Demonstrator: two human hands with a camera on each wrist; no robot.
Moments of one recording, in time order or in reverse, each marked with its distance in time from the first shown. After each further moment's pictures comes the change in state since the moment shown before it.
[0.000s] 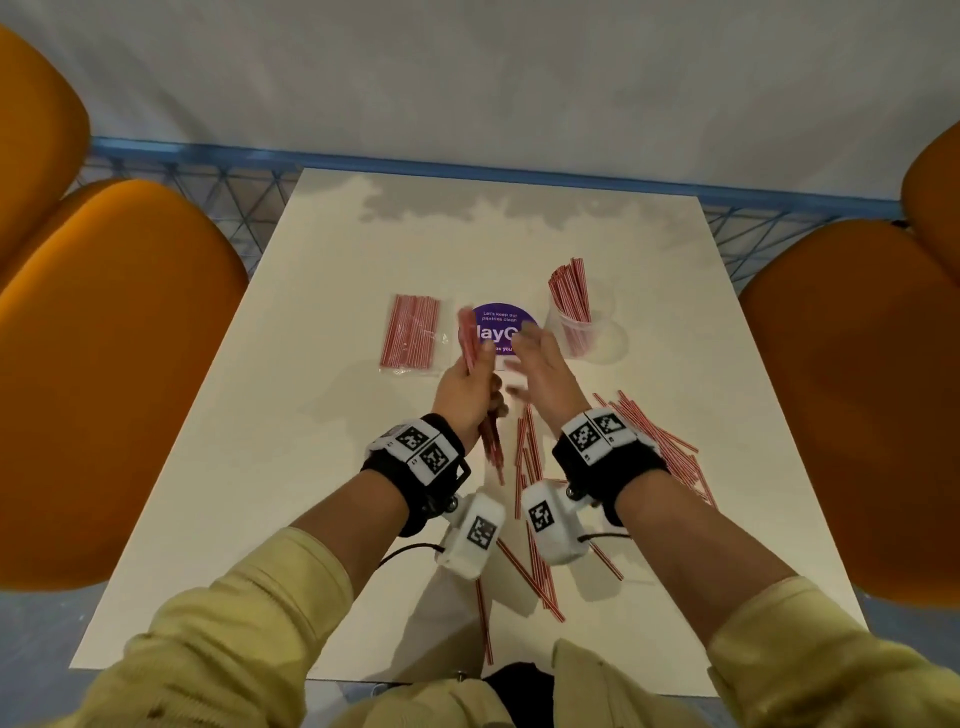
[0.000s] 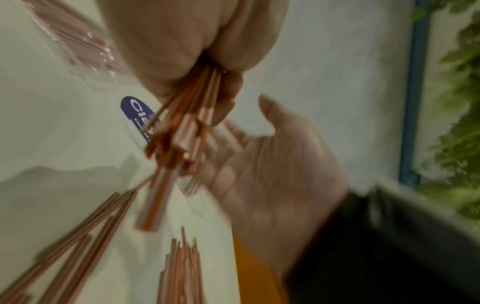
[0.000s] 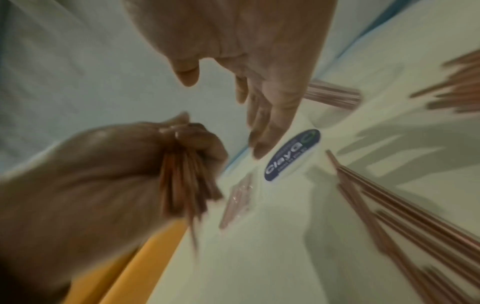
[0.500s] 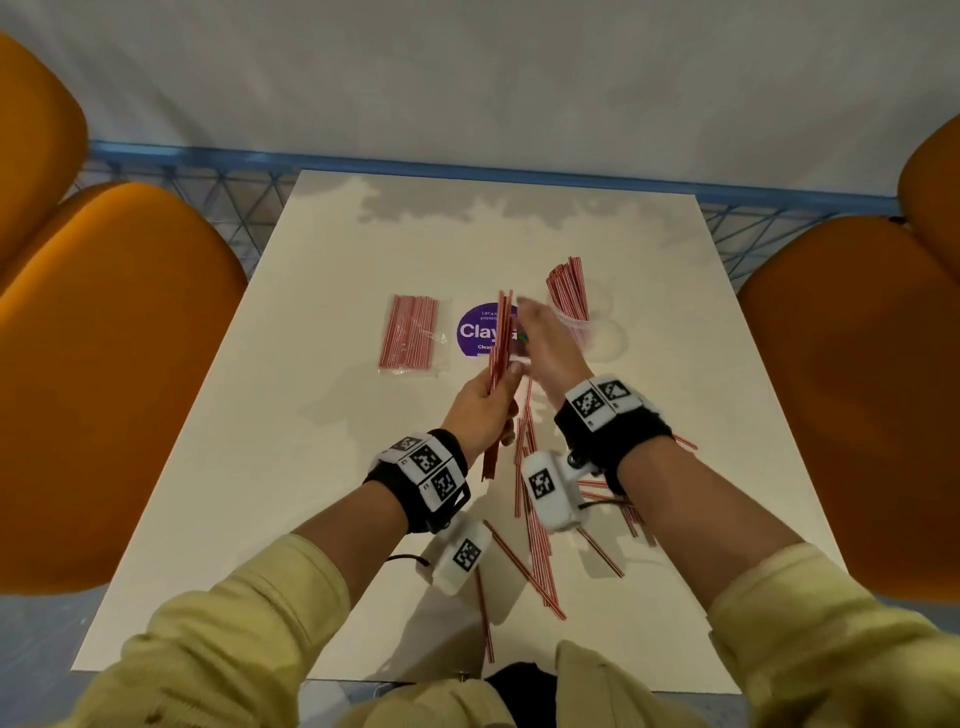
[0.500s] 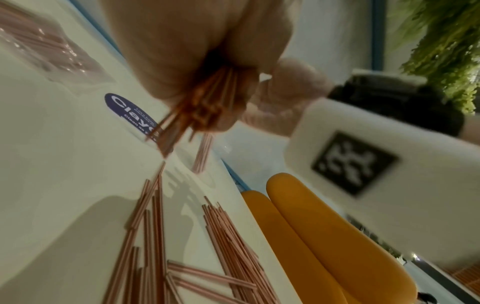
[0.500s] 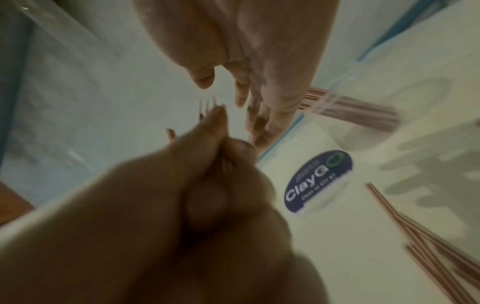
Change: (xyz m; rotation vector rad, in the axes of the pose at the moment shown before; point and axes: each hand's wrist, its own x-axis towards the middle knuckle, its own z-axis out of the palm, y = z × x) left_hand -0.017 -0.007 0.003 0.296 -0.185 0.052; right_hand 0.009 -0.024 -0.004 0.000 -0.007 -0.030
